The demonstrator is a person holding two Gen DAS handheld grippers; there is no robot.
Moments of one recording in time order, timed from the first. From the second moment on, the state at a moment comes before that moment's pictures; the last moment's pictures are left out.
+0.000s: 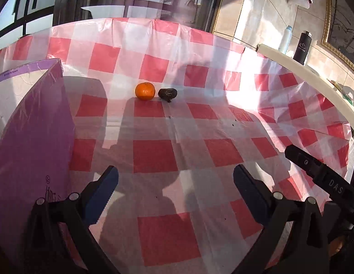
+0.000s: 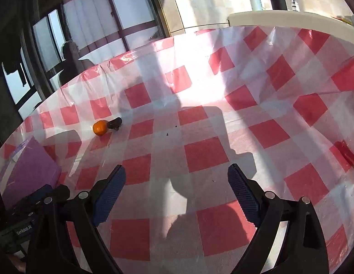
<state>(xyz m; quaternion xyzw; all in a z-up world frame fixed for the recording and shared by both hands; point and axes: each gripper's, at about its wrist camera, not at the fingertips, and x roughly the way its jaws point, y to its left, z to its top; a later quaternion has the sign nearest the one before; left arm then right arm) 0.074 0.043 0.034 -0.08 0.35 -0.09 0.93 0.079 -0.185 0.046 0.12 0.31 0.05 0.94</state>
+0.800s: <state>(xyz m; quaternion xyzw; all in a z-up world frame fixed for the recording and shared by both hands) 0.087 0.060 0.020 -0.14 0.37 -0.10 0.91 0.300 -0.006 0.018 -0.10 0.43 0.19 0.88</state>
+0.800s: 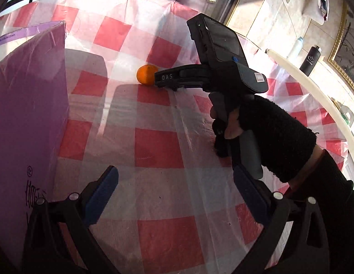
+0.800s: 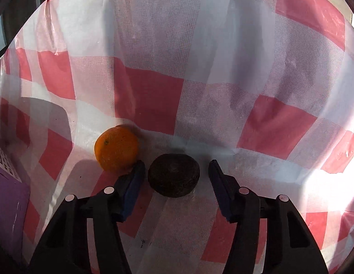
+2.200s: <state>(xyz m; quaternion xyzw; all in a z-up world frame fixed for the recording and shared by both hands) 0.294 0.055 0.020 -0.08 0.43 0.12 0.89 0.156 -0.192 0.024 0.23 0.32 0.15 0.91</state>
